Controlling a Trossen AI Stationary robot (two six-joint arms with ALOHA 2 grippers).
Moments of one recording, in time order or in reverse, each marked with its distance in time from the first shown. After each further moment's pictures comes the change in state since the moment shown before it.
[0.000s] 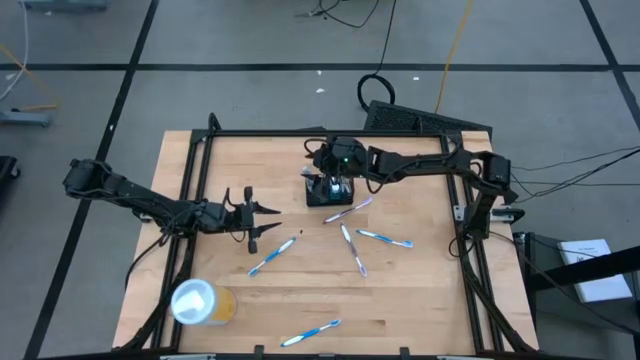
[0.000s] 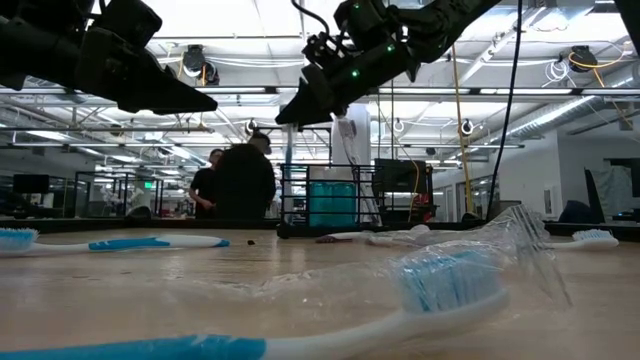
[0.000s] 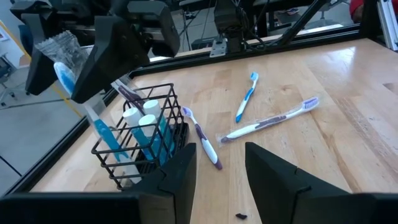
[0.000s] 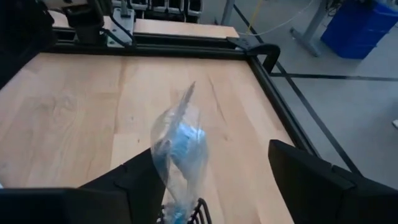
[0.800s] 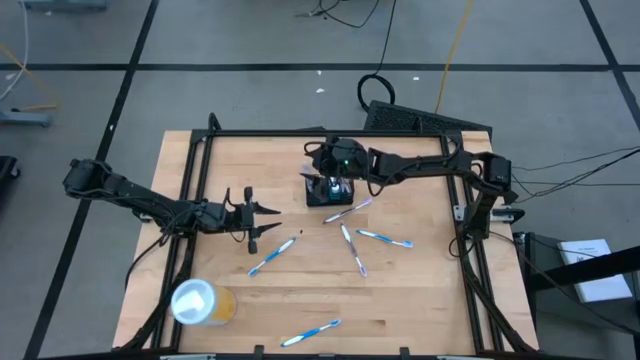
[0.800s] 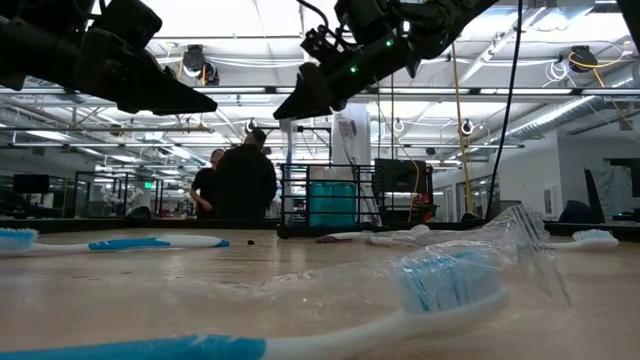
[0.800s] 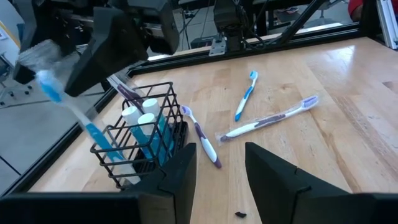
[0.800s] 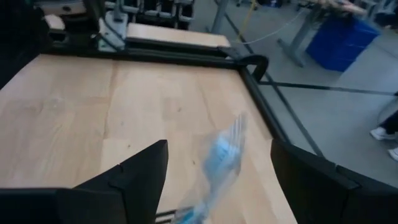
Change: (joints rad) left arm 0.000 0.000 0.000 -0.005 0.002 -0.002; right arm 0.017 -0.006 0.000 0.024 0.059 -0.046
